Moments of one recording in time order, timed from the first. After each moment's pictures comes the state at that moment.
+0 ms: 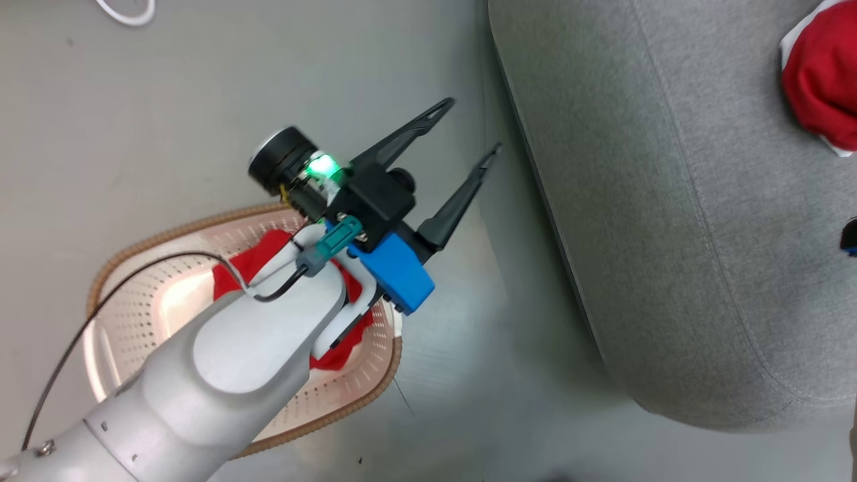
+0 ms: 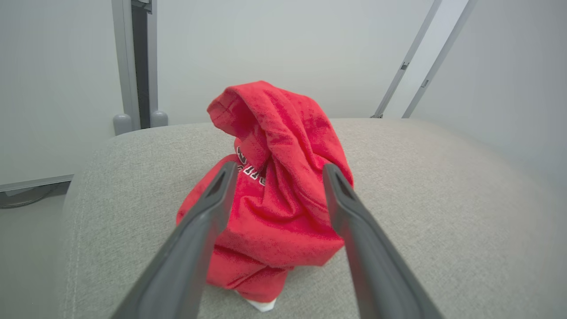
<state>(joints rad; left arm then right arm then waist) -1.00 0.27 -1.05 0.37 -0.53 0.07 -0.25 -0.61 -0.23 -0.41 0.43 0.00 0.13 -0.26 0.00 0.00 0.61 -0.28</state>
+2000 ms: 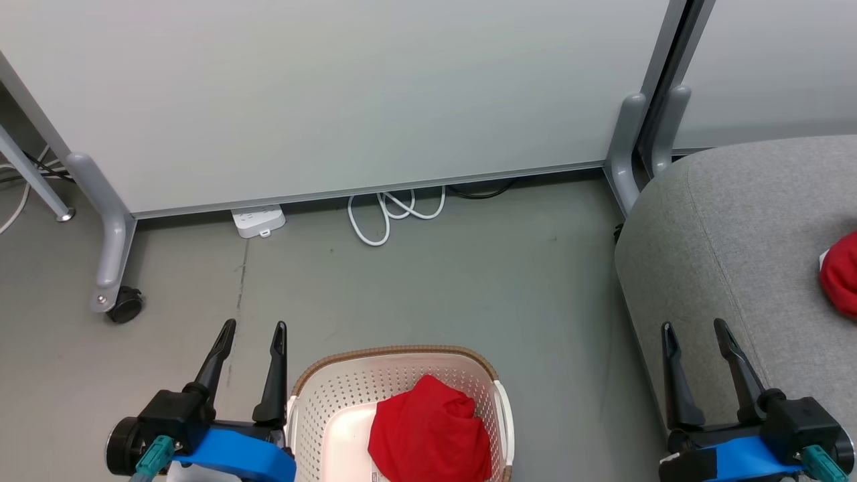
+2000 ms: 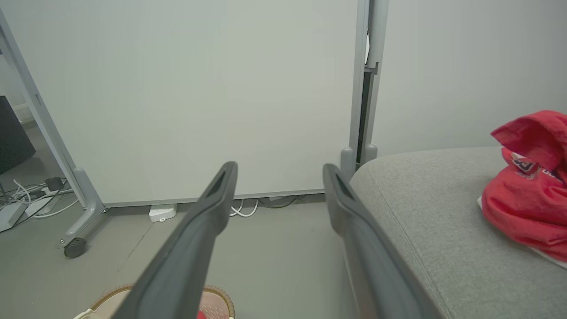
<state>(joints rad) -0.14 0.08 -0.13 0.28 -0.20 -0.08 -0.26 0.00 -0.06 -0.04 0.13 0.06 0.13 -0.26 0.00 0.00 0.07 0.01</state>
